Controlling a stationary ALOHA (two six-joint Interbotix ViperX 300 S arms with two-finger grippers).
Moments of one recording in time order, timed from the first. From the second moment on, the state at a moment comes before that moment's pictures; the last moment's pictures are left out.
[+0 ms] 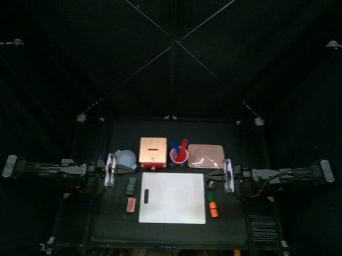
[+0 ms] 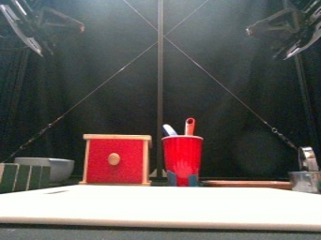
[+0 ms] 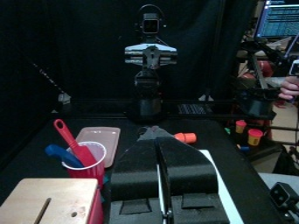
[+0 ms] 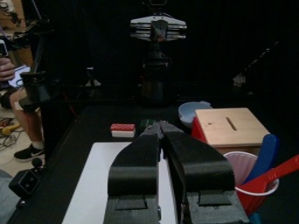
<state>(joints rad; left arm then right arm) 0.00 -0.96 1.17 0.00 -0.29 0.00 0.00 -0.96 1.19 0.00 -0.29 0.00</state>
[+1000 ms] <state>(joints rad) 0.00 -0.91 1.18 -0.01 -0.37 0.00 0.27 -0.83 1.06 0.26 0.37 0.82</state>
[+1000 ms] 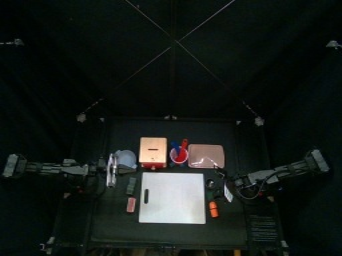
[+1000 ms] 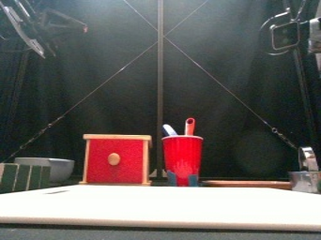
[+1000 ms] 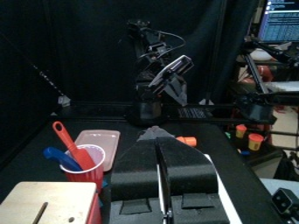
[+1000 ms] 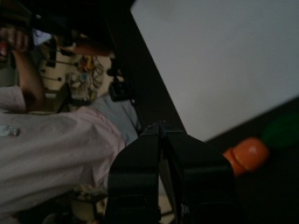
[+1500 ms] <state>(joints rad) 0.02 -0.90 1.19 -0.01 -0.37 0.00 0.43 -0.62 1.04 0.15 0.50 1.26</state>
